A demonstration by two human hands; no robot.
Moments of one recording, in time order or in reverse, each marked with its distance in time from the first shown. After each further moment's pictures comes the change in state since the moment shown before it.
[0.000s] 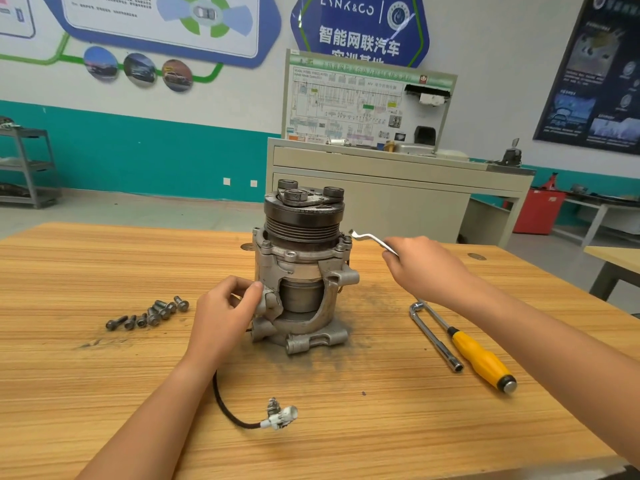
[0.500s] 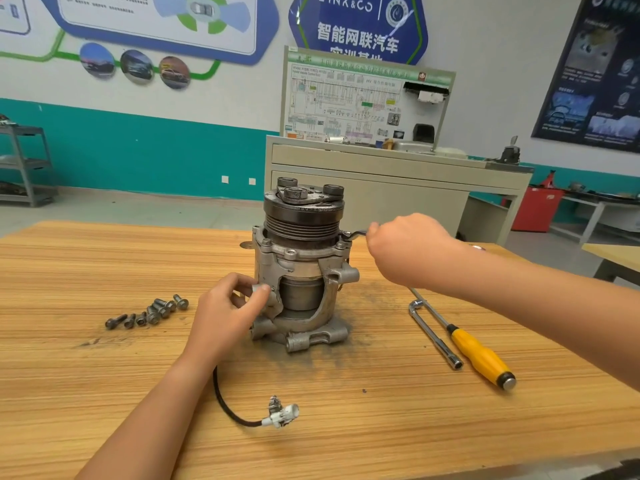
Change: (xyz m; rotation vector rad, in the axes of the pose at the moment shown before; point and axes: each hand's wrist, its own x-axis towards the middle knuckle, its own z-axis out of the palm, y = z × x) left_hand 0.002 -0.003 -0.002 0.075 -0.032 0.020; right_hand 0.003 -0.037 -0.041 -0.696 -0.152 -0.256
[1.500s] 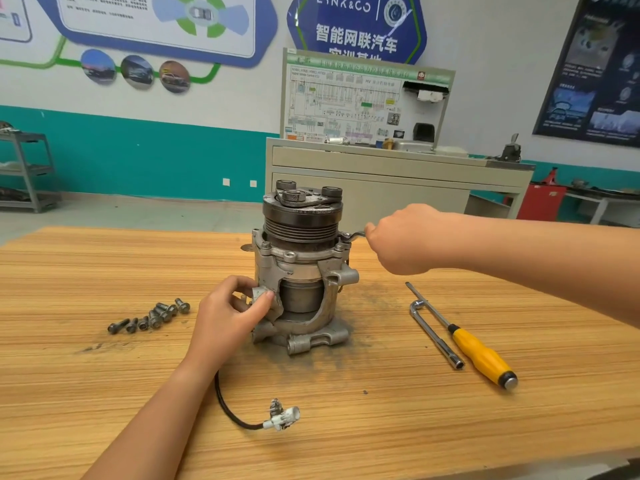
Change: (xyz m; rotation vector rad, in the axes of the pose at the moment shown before) left_hand 0.000 -0.001 0.003 0.002 0.035 0.069; right_hand 0.007 0.014 -0.011 0.002 -0.163 -0.109
